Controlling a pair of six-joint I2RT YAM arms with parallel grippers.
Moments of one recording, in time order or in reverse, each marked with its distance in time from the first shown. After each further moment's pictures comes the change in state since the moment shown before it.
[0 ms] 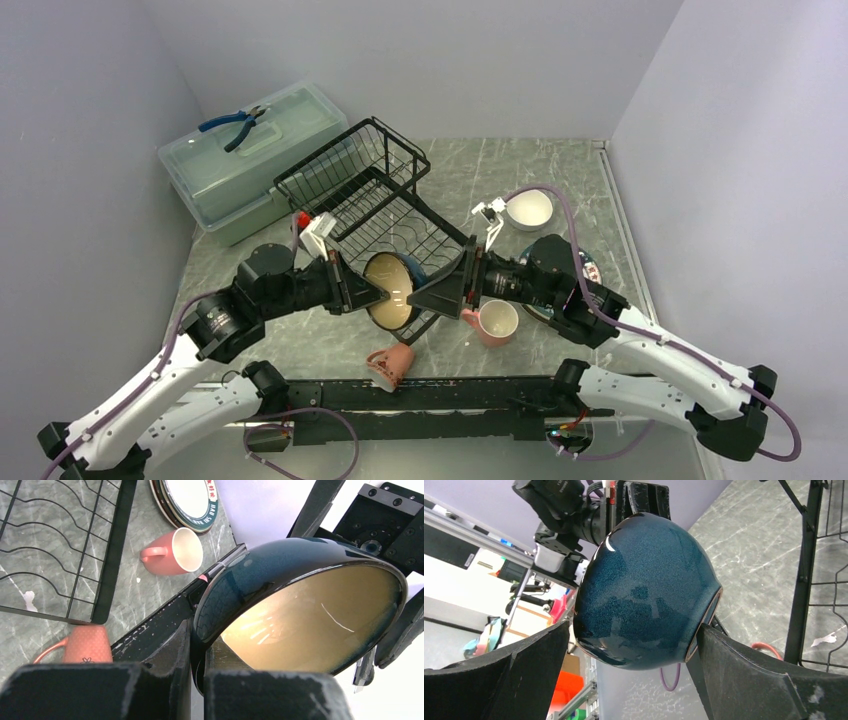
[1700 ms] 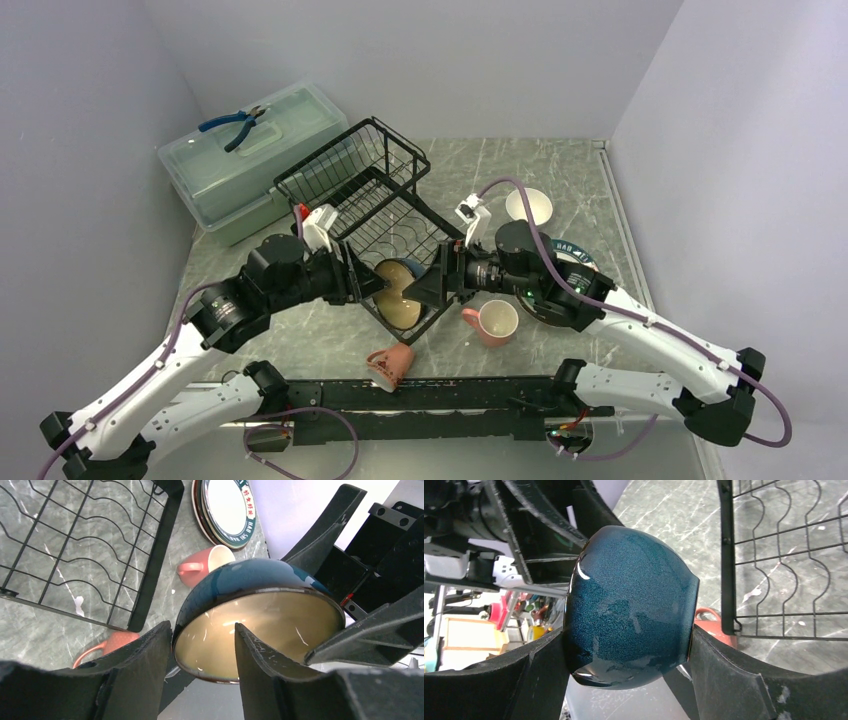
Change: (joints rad) left arm 0.001 0.080 0.066 -0.085 -0.124 0.069; right arm -0.001 0.141 0.144 -0.313 0.132 -0.100
